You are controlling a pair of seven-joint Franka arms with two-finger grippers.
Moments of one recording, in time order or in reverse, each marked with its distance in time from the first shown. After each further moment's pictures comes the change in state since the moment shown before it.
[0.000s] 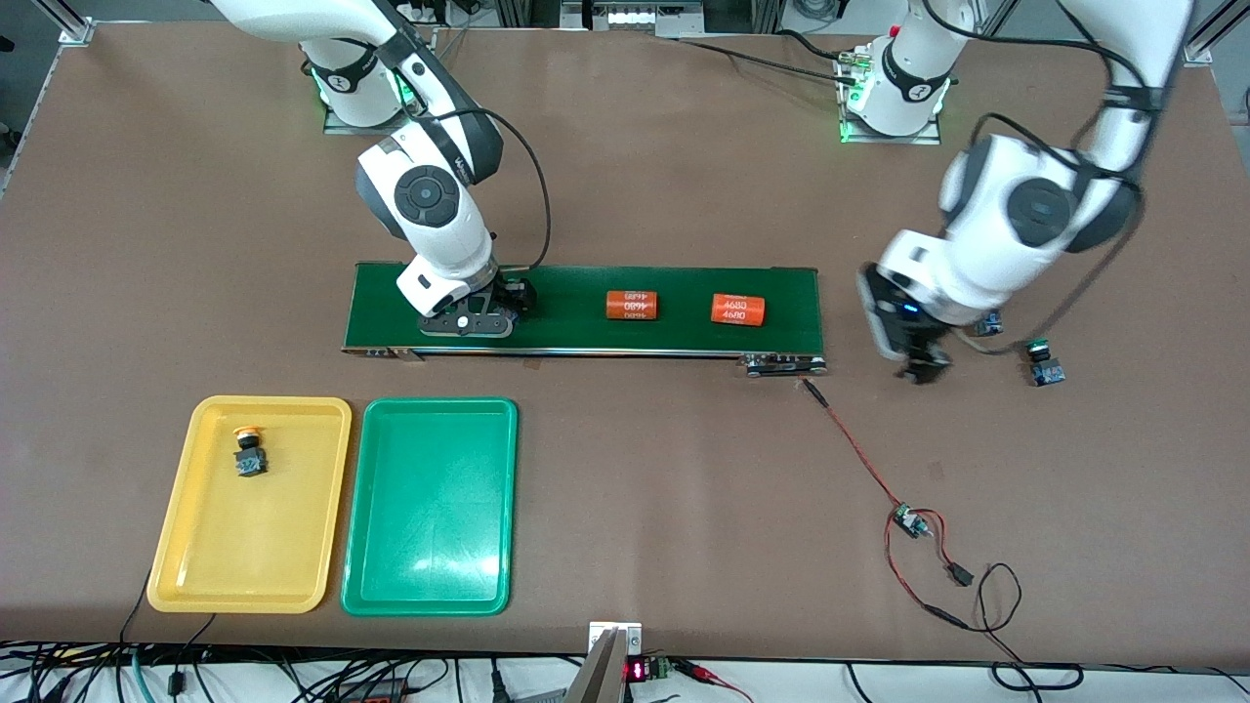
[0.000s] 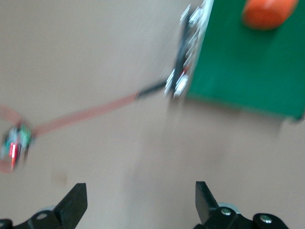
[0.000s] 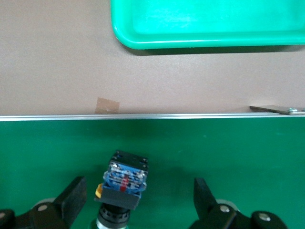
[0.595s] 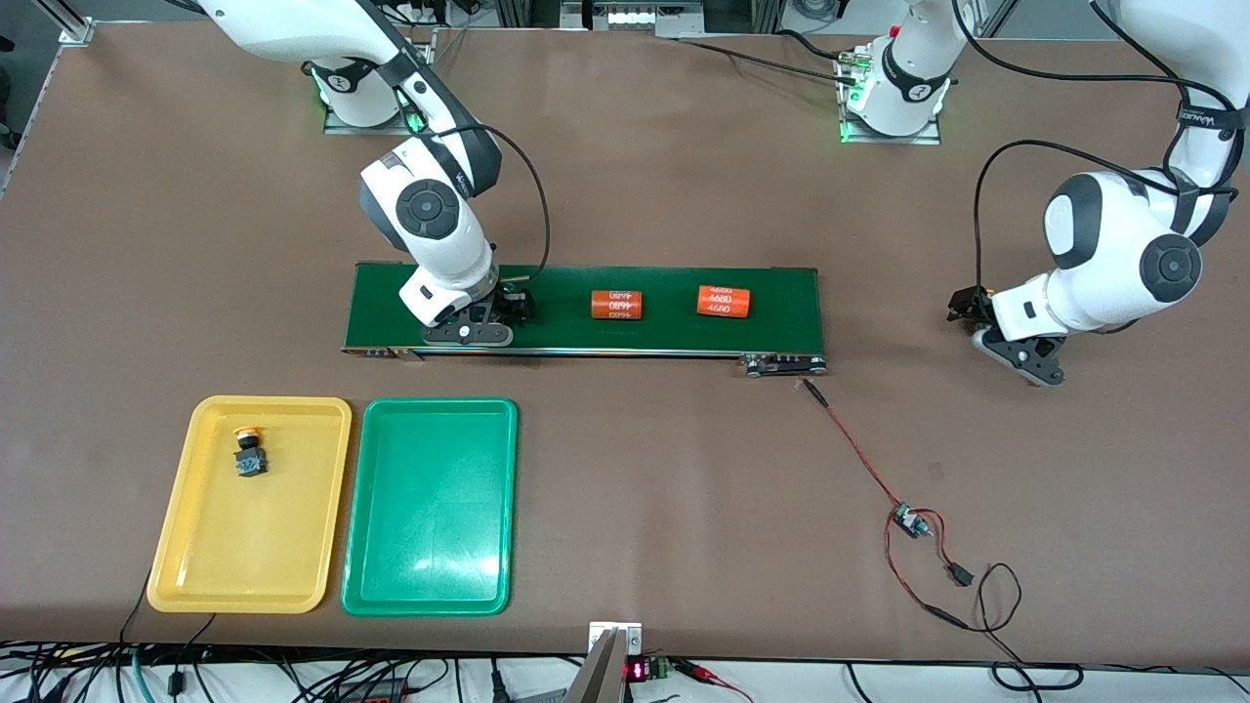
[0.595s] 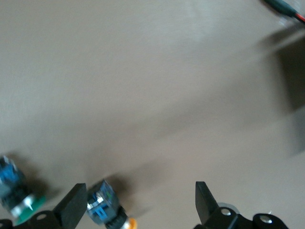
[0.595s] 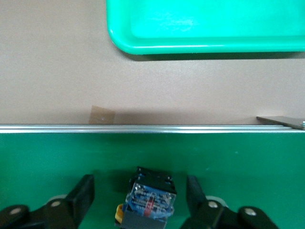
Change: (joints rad) left arm 0.091 0.047 0.120 -0.041 -0.069 -0.139 -0.644; right arm -0.016 0.042 0.000 0.001 -0.036 0.046 0.000
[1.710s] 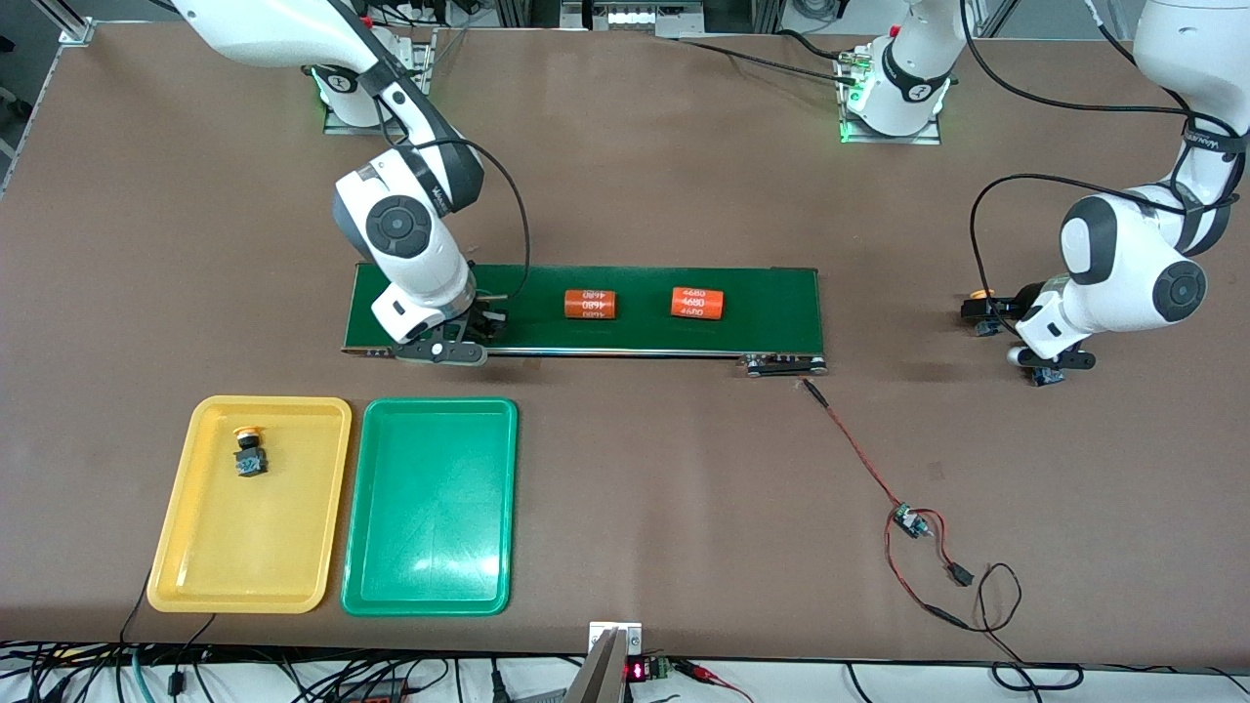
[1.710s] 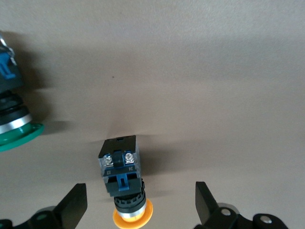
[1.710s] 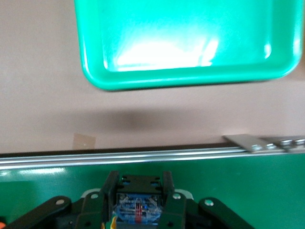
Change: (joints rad) left arm 0.001 0.116 0.130 -0.018 0.000 -0.006 -0.234; right arm -0.052 0.002 -0.004 0.114 -0.002 -0.134 -0.039
